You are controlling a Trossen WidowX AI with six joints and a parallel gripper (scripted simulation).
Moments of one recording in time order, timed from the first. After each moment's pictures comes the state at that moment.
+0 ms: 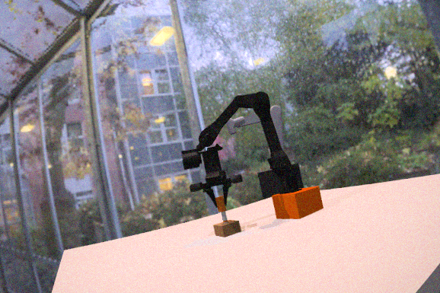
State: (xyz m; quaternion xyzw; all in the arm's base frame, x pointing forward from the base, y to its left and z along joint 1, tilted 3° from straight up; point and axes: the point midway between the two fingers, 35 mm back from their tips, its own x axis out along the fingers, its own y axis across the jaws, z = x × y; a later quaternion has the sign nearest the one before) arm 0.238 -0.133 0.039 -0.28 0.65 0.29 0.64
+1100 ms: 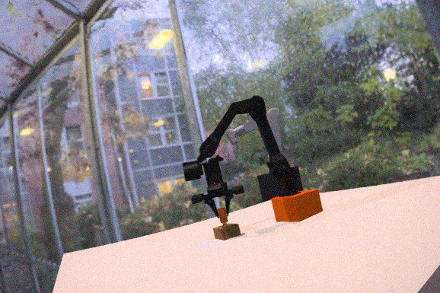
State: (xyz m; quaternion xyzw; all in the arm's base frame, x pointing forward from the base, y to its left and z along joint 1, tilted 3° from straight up) arm 0.236 -0.133 0.011 -0.28 0.66 0.29 0.64
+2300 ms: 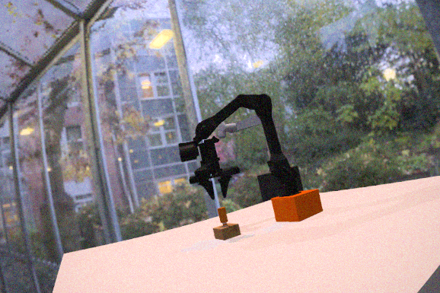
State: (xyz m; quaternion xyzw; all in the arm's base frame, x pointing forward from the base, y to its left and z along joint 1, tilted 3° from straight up) arm 0.238 -0.133 0.082 -0.14 0.70 0.14 0.68
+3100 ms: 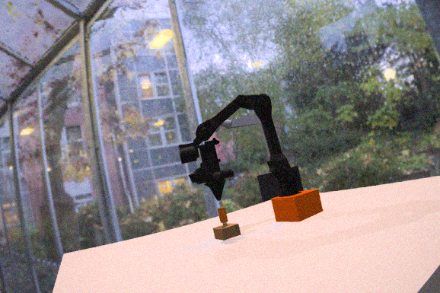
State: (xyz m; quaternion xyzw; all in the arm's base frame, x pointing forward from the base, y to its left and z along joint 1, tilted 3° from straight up) arm 0.239 -0.133 0.075 0.05 0.71 -0.05 0.70
